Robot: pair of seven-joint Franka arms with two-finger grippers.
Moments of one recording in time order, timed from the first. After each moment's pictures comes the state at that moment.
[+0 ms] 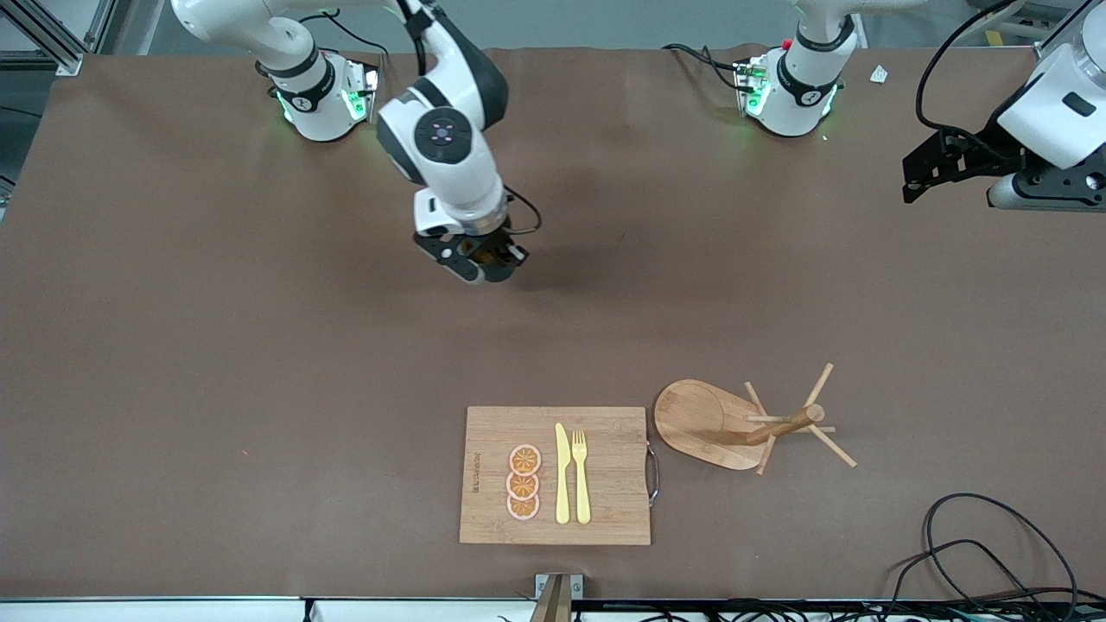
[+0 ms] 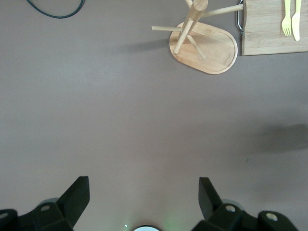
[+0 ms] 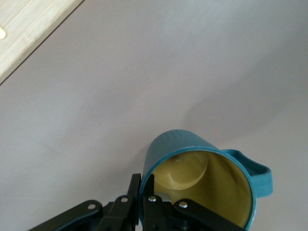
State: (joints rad) left arm -0.04 -0.01 -0.13 -1.48 0.01 1.45 -0.08; right arm 0.74 0.36 0.04 -1.85 0.09 2.27 1.43
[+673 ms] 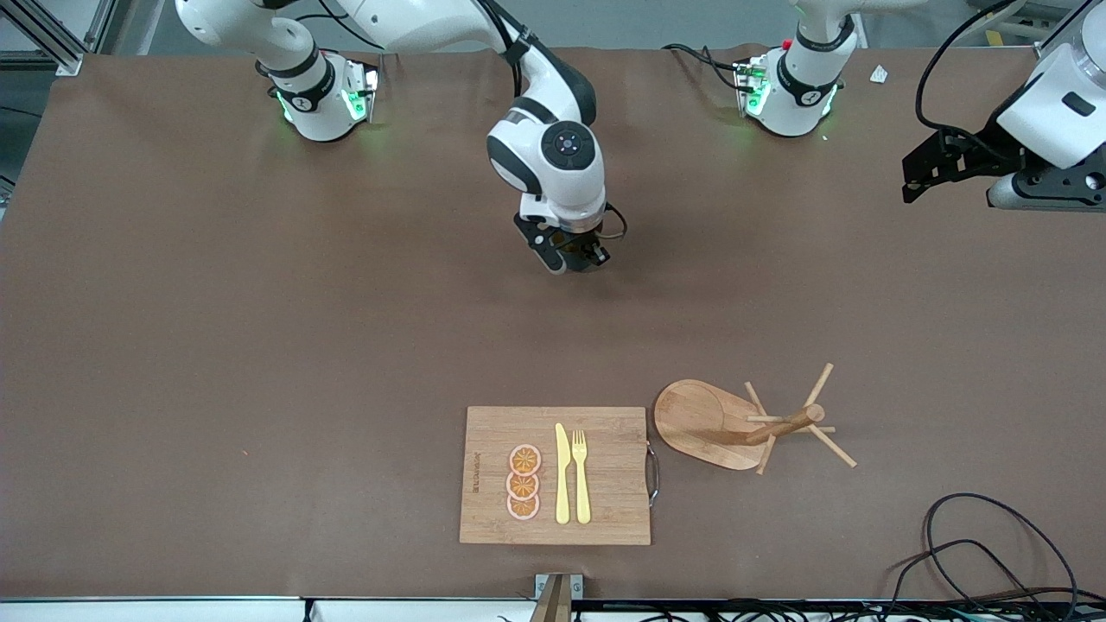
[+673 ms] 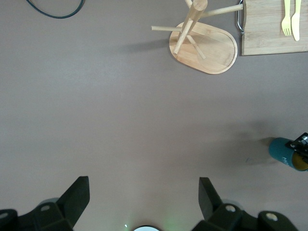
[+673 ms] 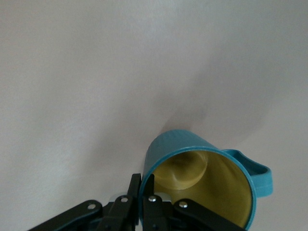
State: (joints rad) left arm -0.04 -0.01 -0.13 -1.48 0.01 1.45 -0.08; right arm 0.91 0.64 0.03 -1.57 0.09 2.27 1.87
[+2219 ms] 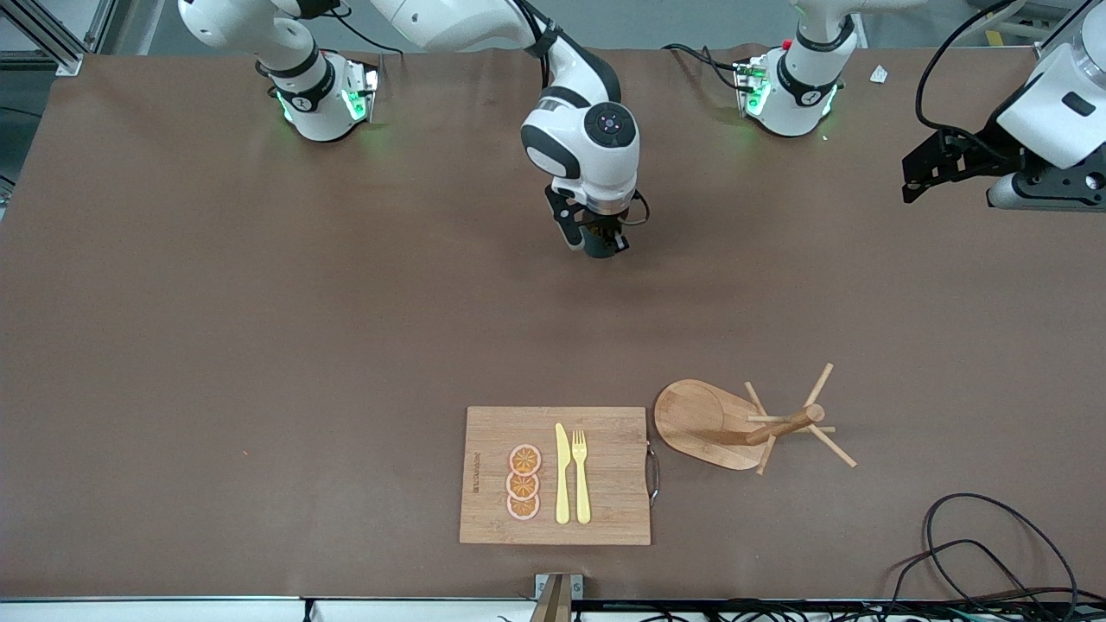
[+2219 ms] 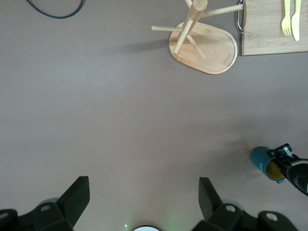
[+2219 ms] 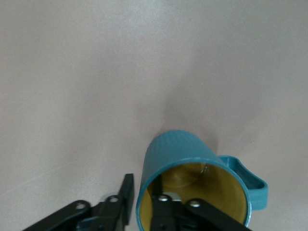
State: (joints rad) left arm -0.04 -0.01 -0.13 -1.48 0.01 1.45 -0.08; right arm 1.00 0.72 0.03 -1.49 0.02 2.25 2.17
